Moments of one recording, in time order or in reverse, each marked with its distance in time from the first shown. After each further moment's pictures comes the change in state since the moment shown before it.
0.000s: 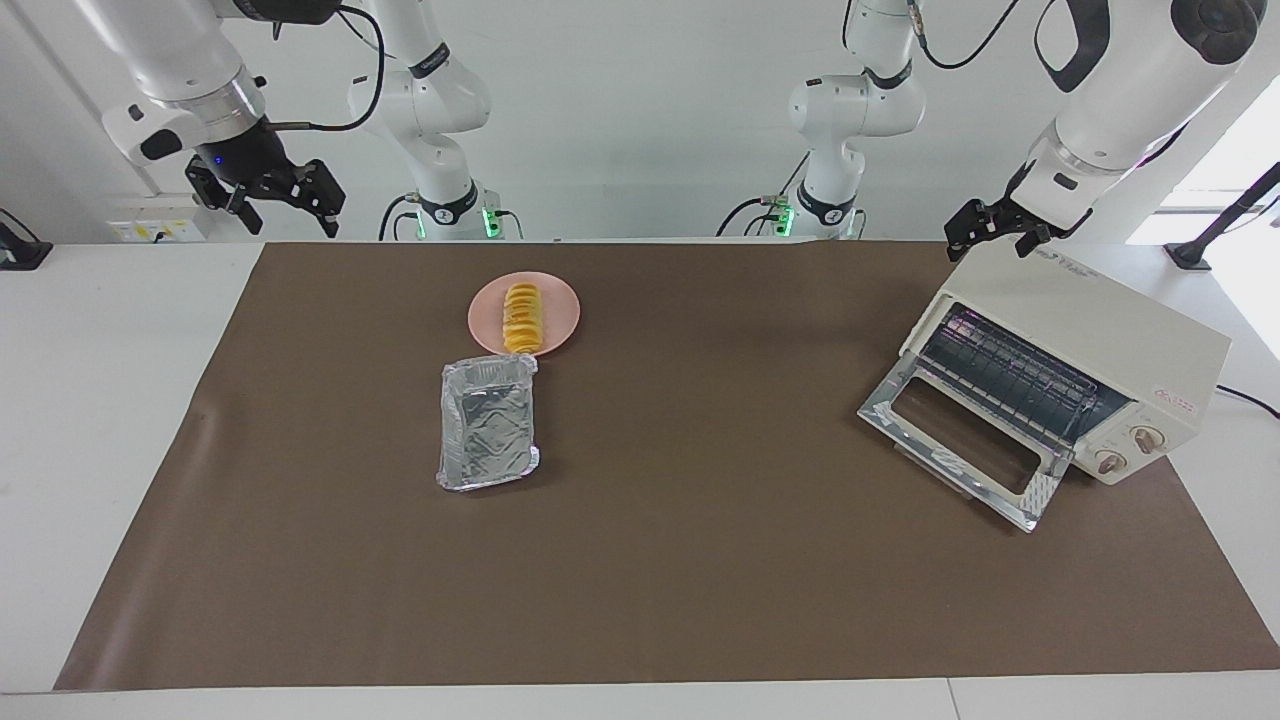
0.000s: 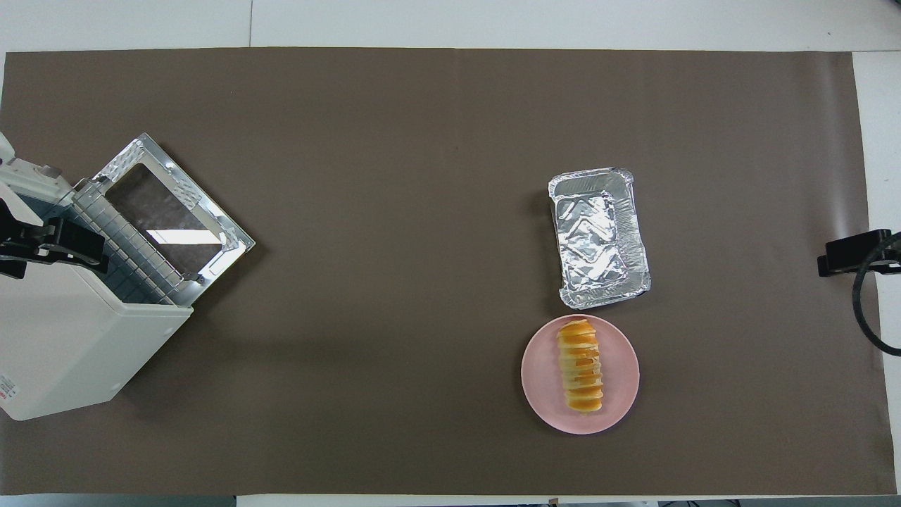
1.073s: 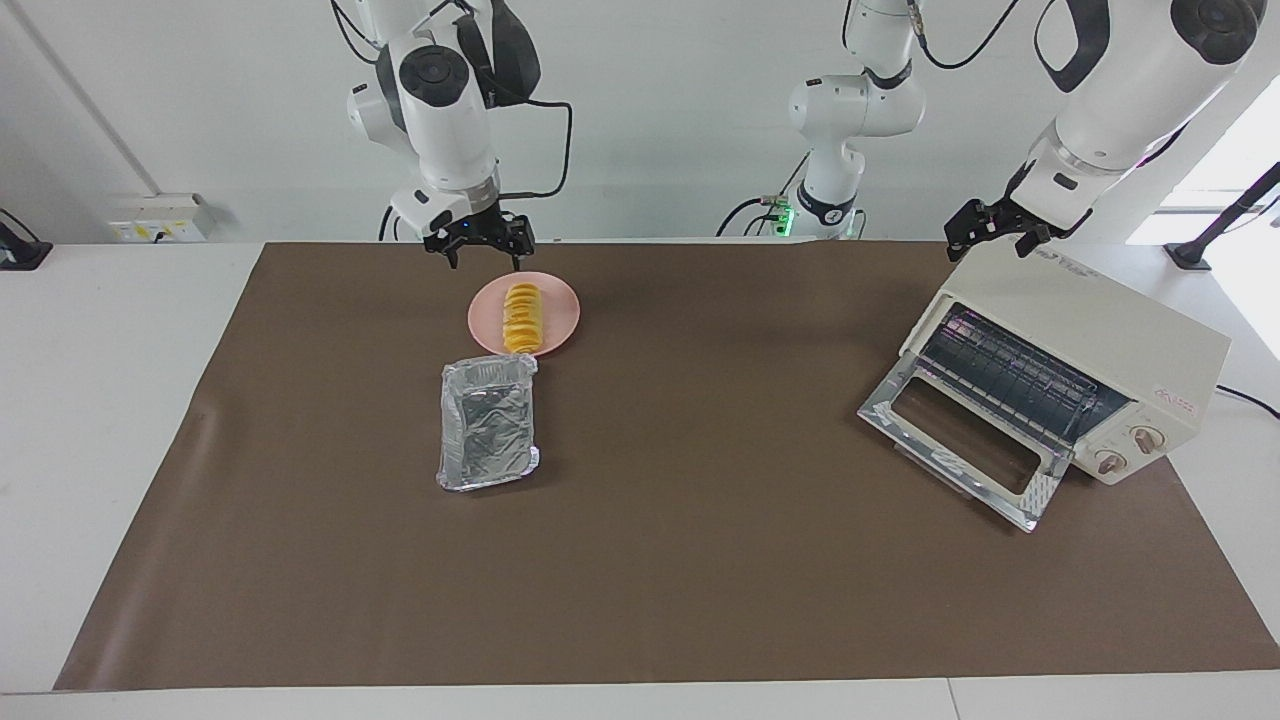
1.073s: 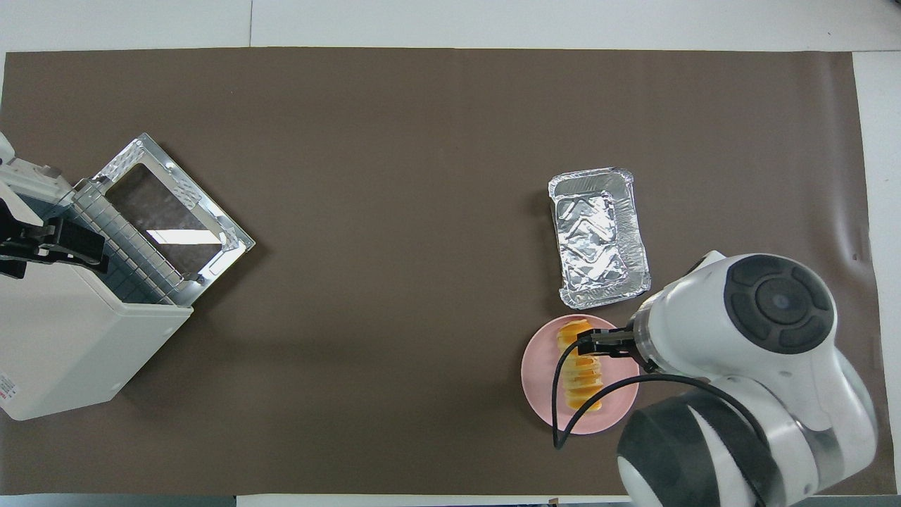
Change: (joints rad) left arm 0.000 0.000 0.000 0.000 0.000 0.000 0.000; right arm 0.337 -0.107 0.109 -0.554 0.051 0.385 0.392
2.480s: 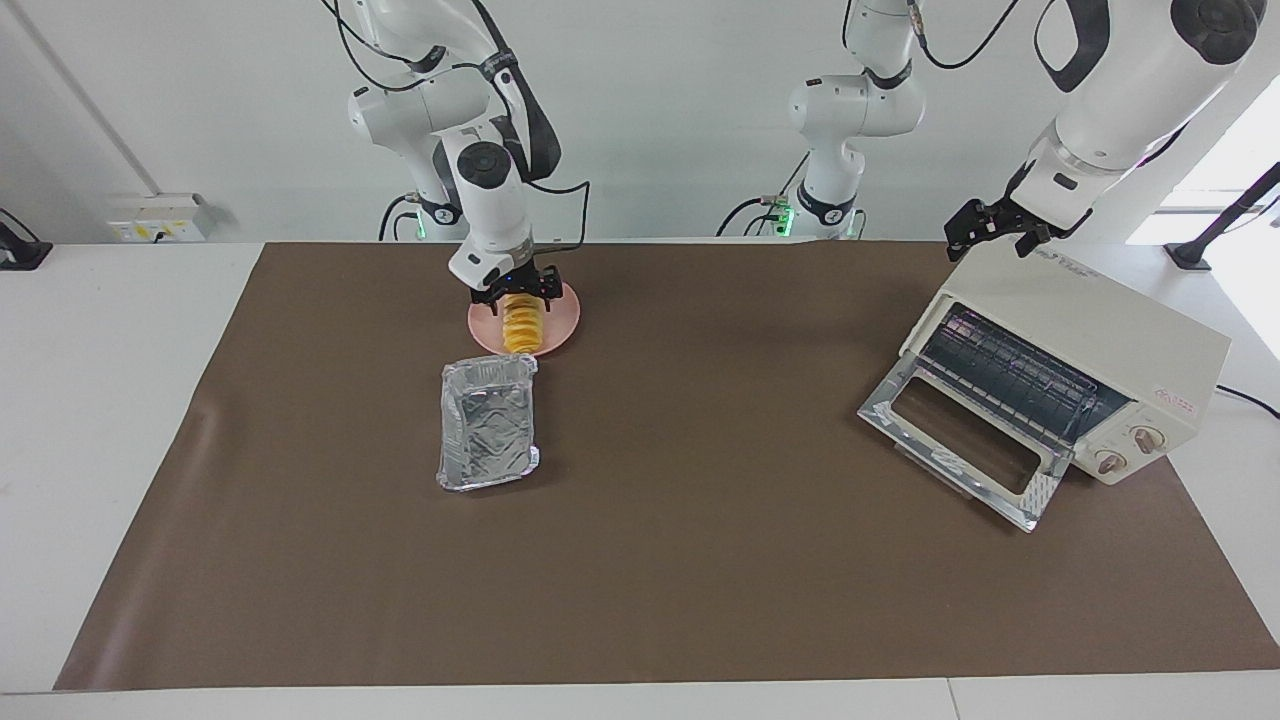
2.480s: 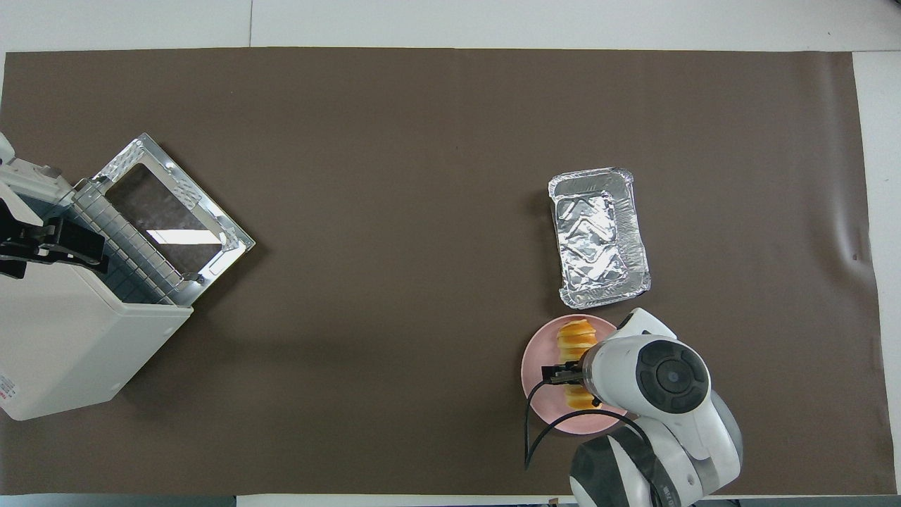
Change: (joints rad) left arm 0.000 0.000 0.000 0.000 0.000 0.000 0.000; right arm 0.071 0.062 -0.008 -0.383 0.035 0.518 -0.057
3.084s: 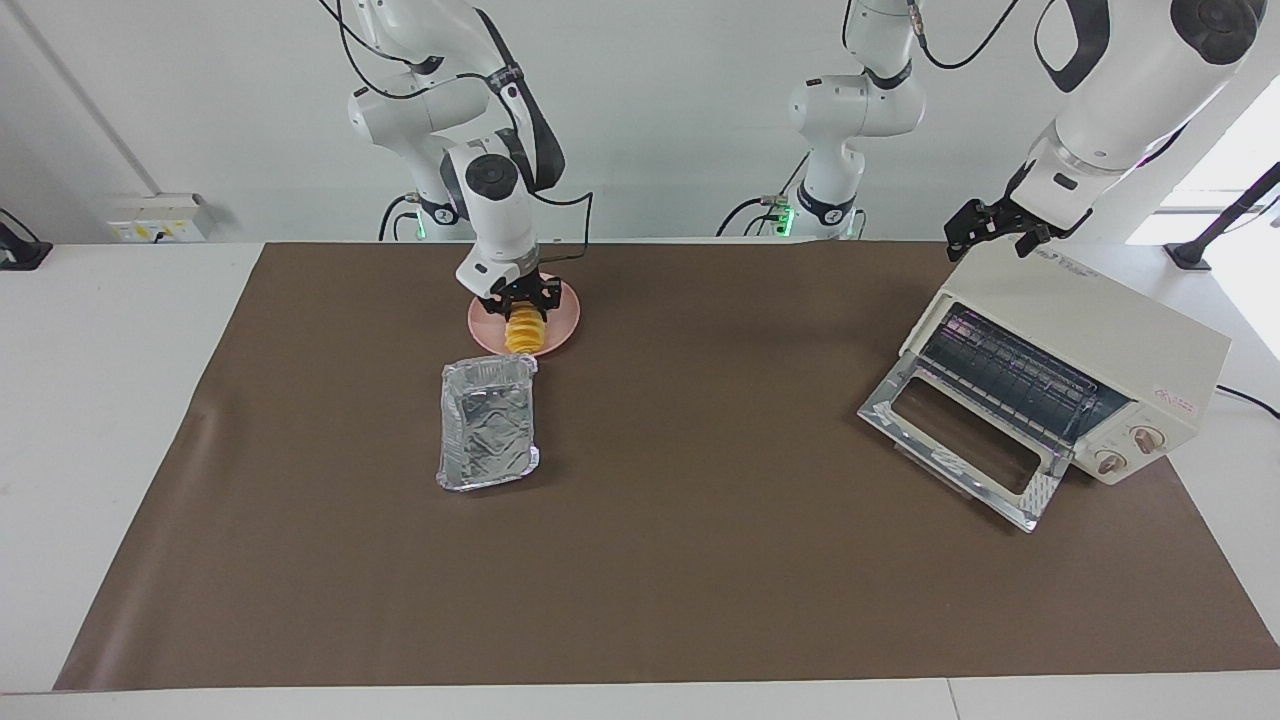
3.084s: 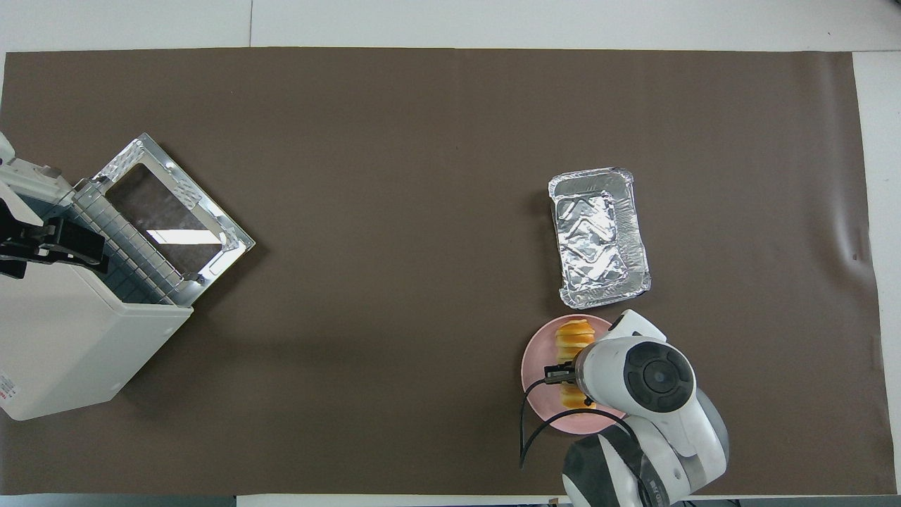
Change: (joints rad) left arm 0.000 0.000 0.000 0.000 0.000 0.000 0.000; right arm 0.012 0.033 0.003 -0.005 0.000 0.036 0.006
